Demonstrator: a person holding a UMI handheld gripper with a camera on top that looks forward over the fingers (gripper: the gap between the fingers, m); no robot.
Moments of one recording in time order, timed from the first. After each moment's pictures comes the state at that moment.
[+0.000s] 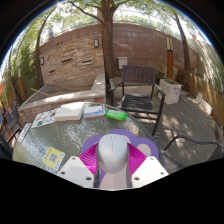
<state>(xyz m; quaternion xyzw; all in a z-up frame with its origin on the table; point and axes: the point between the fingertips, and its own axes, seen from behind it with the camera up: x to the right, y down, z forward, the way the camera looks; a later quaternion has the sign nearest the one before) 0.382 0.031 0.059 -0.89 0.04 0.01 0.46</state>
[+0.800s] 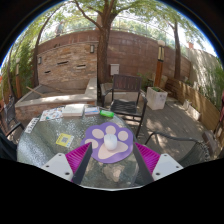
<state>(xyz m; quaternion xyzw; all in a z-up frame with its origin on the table) 0.382 -0.141 0.160 -0.88 0.05 -0.06 0.47</state>
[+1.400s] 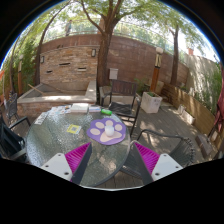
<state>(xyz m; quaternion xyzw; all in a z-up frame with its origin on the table) 0.351 -0.297 0.230 -0.87 0.04 -0.09 0.49</state>
